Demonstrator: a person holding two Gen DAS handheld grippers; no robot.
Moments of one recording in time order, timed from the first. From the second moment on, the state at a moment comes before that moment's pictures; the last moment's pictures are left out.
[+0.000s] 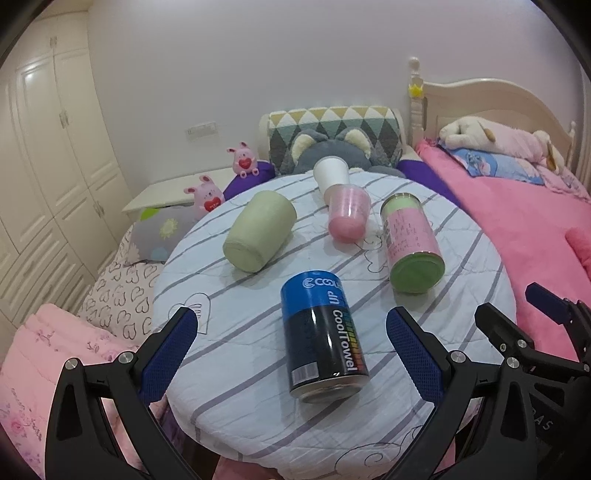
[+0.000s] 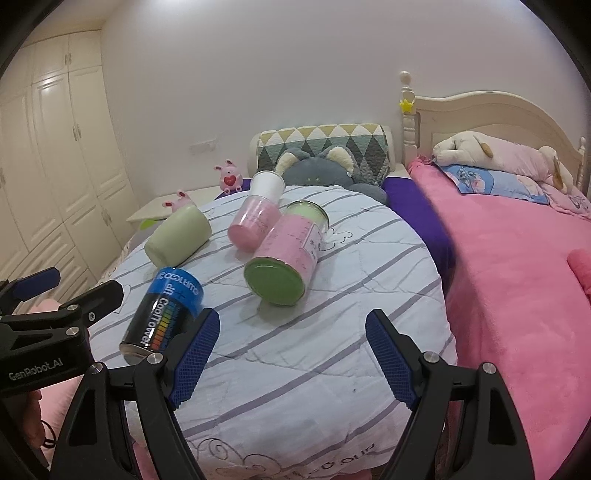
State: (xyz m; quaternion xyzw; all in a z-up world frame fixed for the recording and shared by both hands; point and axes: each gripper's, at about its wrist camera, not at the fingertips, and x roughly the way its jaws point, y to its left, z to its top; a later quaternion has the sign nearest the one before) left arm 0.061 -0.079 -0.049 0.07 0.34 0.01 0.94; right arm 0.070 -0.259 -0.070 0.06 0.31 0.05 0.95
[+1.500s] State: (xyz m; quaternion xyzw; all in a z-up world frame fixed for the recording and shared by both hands) left arm 0.164 -0.080 -0.098 0.01 0.46 -0.02 0.89; right arm 0.137 -0.276 -0.105 0.07 0.35 0.08 0.93
